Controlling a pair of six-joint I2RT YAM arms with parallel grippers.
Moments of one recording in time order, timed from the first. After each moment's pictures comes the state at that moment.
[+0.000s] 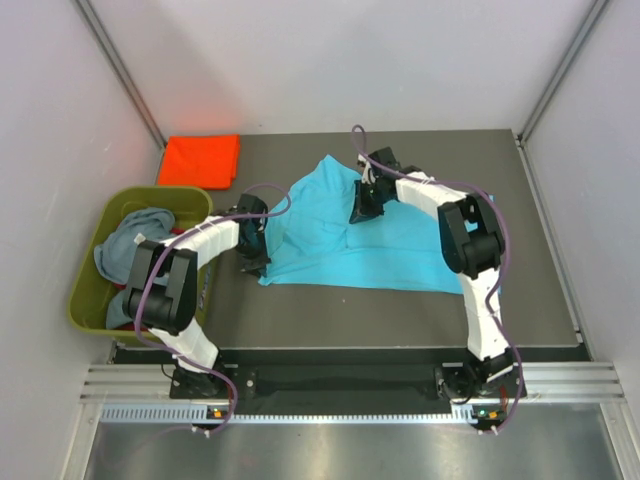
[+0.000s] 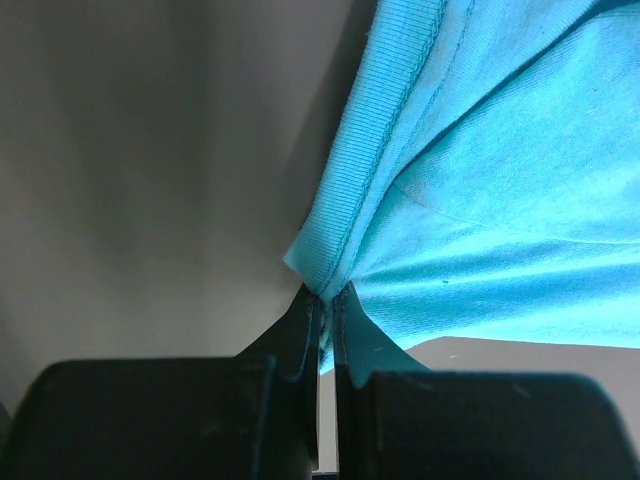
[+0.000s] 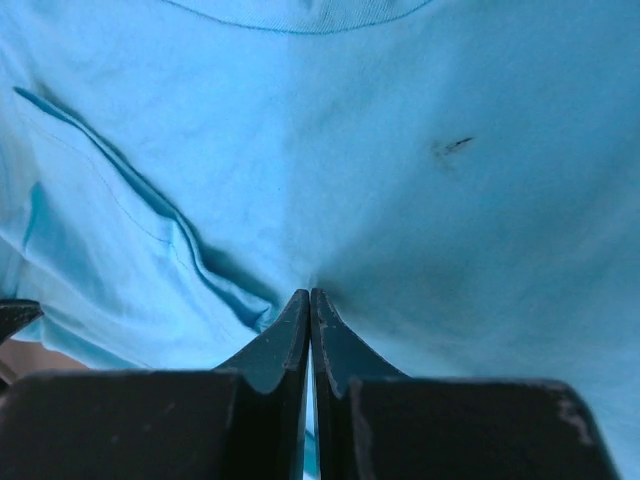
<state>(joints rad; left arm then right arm) -0.26 1.68 1.00 -0.66 0.01 -0.46 0.43 2.25 1.72 -0.50 -0.39 0.38</state>
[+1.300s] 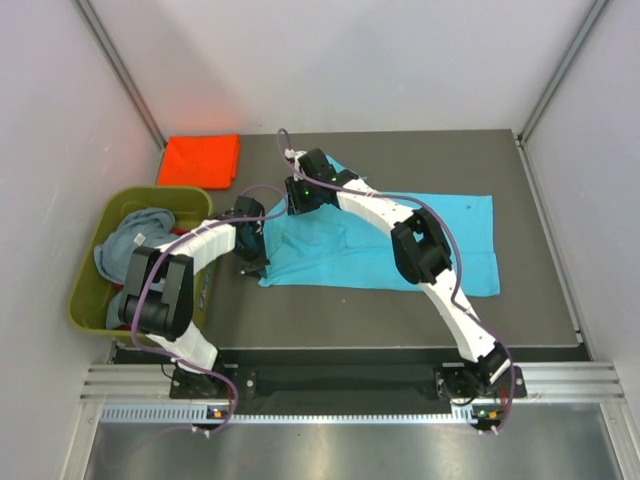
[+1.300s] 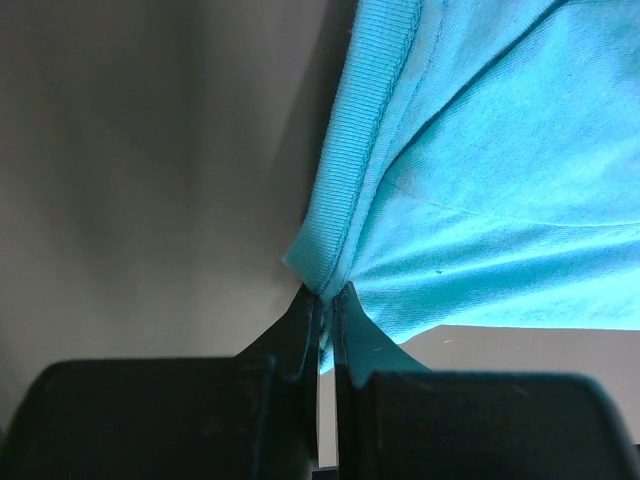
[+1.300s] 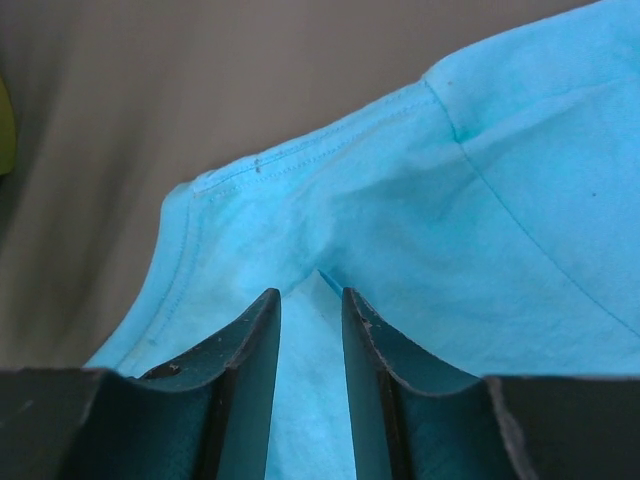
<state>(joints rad) -0.25 1.63 0.97 -0.64 0.05 -0.45 0.70 2.53 2.24 -0.48 -0.22 0.29</state>
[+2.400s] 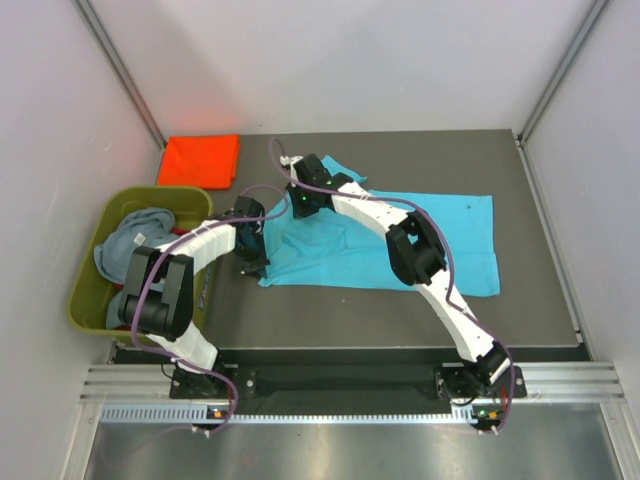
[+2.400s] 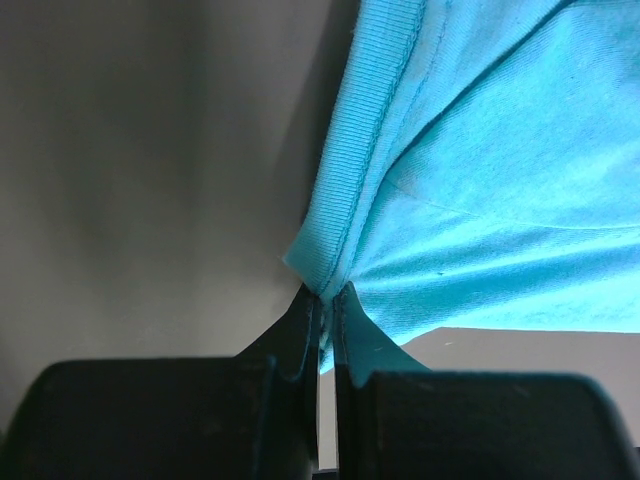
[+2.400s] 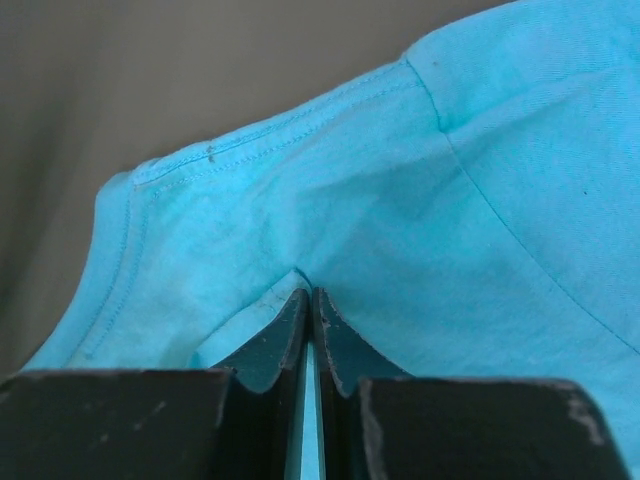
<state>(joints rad) -0.25 1.63 0.96 -0.63 0.04 -0.46 0.72 2.58 2.29 -0.53 -0.15 0.20</state>
